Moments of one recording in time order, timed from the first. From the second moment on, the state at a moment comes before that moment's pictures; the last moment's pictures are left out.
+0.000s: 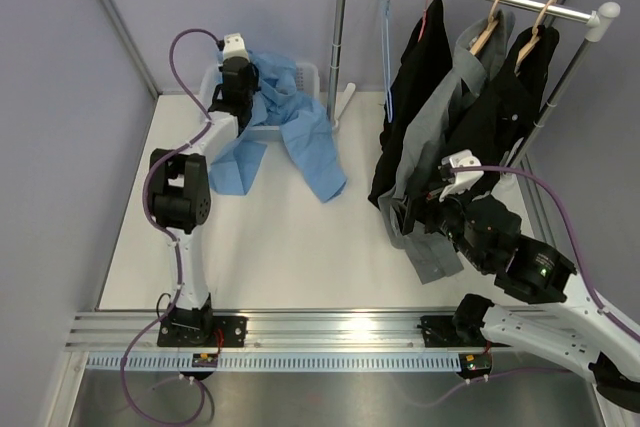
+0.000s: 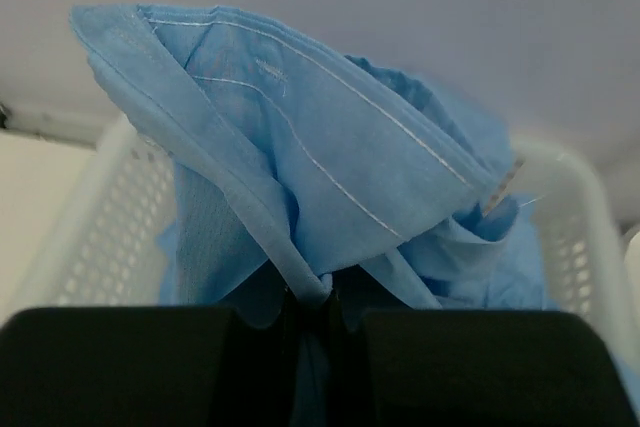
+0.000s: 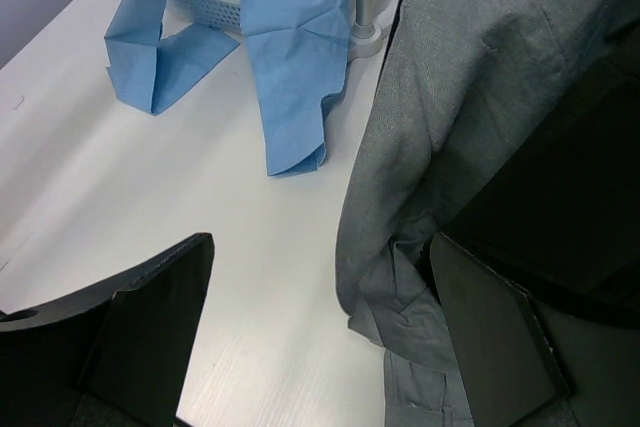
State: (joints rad) left arm -0.19 2.10 1.72 0.21 -0.34 -0.18; right arm 0.95 0.65 0.96 -0.55 0.47 0.22
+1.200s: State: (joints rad) left arm -0.15 1.50 1.53 -0.18 -0.24 -0.43; right arm 0.95 0.55 0.90 -0.52 0.45 0.26
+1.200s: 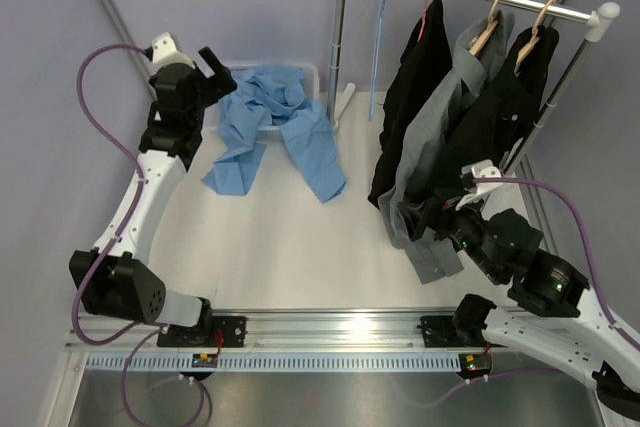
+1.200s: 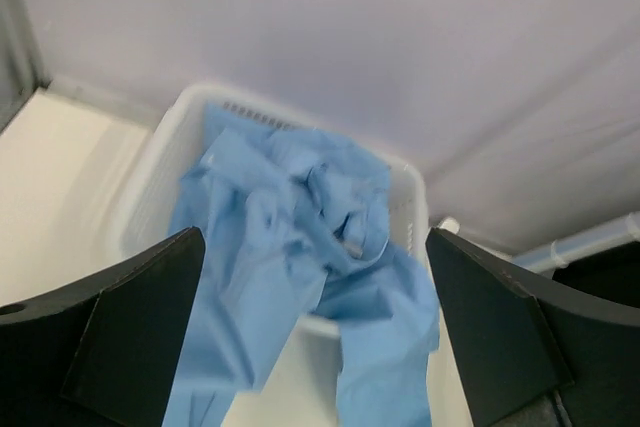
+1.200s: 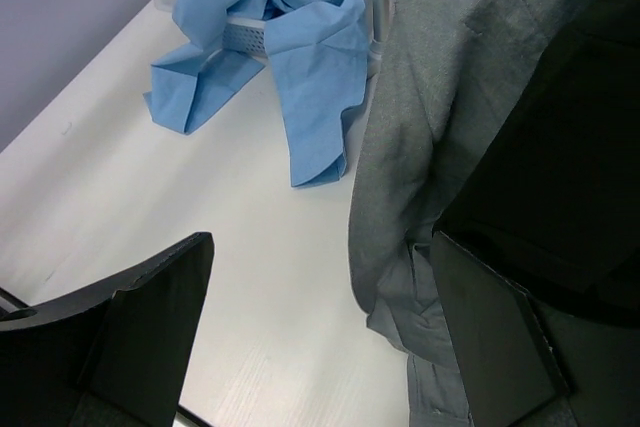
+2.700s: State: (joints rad) left arm -0.15 1.72 0.94 -0.19 -0.31 -0.67; right arm 0.95 0.37 0.87 -0.58 0.46 0.27
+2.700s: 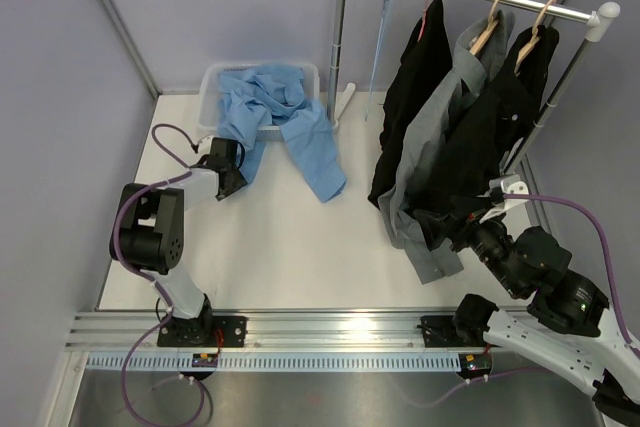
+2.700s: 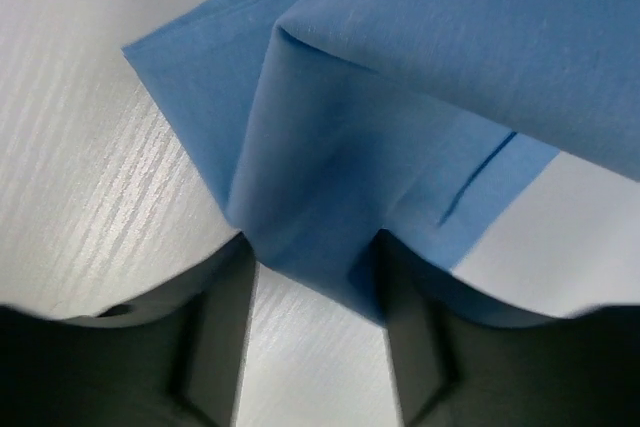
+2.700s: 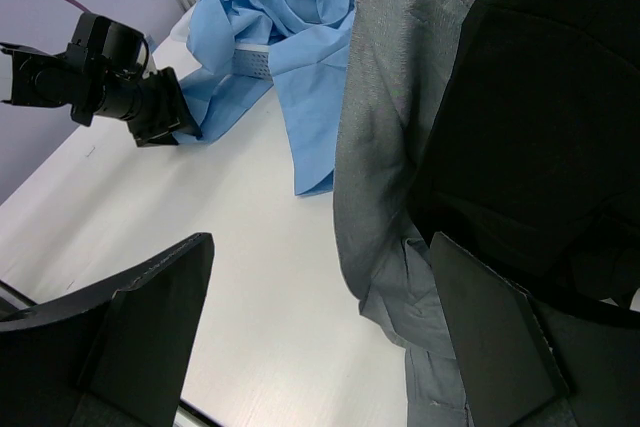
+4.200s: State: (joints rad) left arm -0.15 2.22 1.89 -0.16 -0.21 -0.32; right arm 0.95 0.42 0.85 -0.57 0.48 0.24
